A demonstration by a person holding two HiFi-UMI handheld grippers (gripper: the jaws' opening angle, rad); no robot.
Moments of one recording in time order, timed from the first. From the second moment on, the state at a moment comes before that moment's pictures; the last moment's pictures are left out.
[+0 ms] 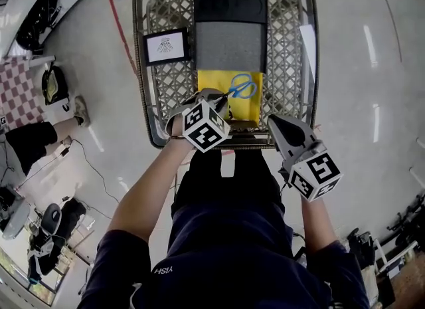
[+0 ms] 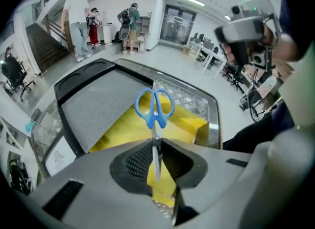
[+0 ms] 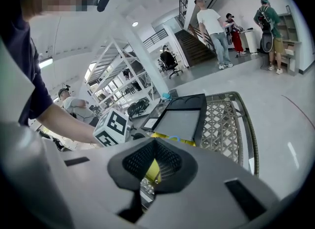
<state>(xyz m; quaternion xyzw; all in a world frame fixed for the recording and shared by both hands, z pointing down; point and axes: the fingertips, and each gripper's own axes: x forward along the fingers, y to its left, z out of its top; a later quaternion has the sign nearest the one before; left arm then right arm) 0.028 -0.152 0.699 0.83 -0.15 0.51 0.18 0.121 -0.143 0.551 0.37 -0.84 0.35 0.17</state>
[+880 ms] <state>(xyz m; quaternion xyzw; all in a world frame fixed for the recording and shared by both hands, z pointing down) -0.011 -0.203 0.456 0.92 -0.26 0.25 0.14 0.074 -0.179 0.426 0.40 -0.88 0.23 0.13</state>
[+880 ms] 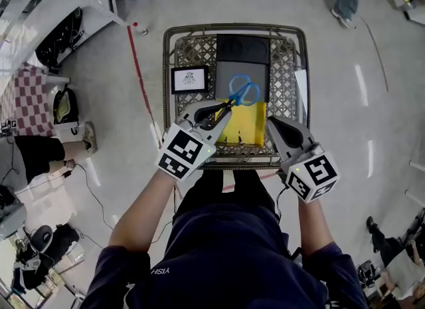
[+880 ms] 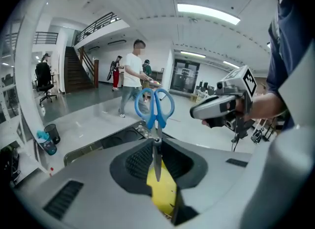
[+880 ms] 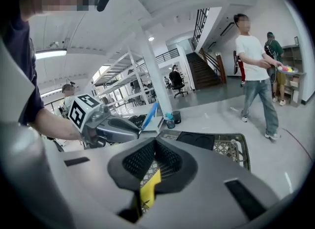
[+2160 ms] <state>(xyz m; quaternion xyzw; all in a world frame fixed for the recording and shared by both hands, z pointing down) -0.077 -0.182 0.298 0.94 -0.32 0.06 0.08 0.016 -0.171 0.287 0.39 -0.91 0.08 0.09</state>
